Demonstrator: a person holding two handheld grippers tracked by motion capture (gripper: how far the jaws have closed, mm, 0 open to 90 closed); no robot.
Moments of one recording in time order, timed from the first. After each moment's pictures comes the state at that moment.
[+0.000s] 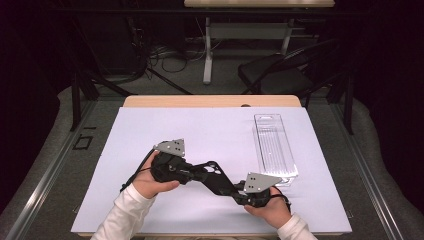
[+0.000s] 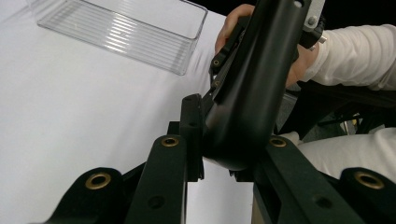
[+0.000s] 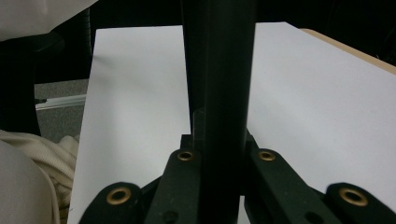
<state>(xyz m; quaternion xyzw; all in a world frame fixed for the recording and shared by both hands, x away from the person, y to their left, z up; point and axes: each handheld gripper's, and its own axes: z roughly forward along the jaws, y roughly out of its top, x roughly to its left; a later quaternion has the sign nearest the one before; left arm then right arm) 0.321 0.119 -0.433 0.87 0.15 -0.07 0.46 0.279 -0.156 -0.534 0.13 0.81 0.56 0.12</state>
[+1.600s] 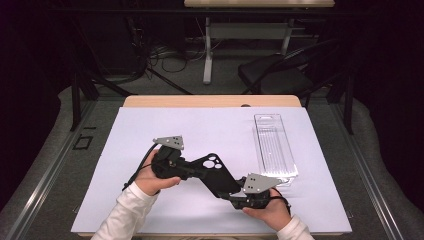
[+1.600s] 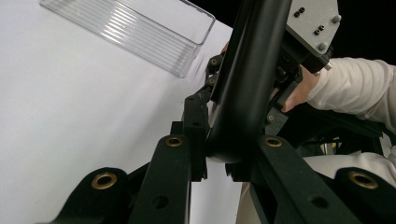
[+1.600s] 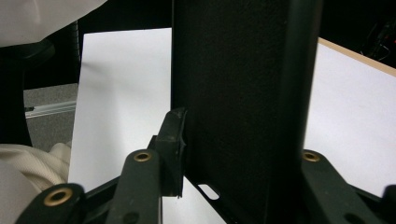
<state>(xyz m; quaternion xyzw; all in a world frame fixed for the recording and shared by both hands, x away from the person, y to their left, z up) 0.329 0.121 -0.434 0.85 0.22 -0.11 0.47 0.275 -0.154 -0.534 0.16 0.80 0.56 0.13</state>
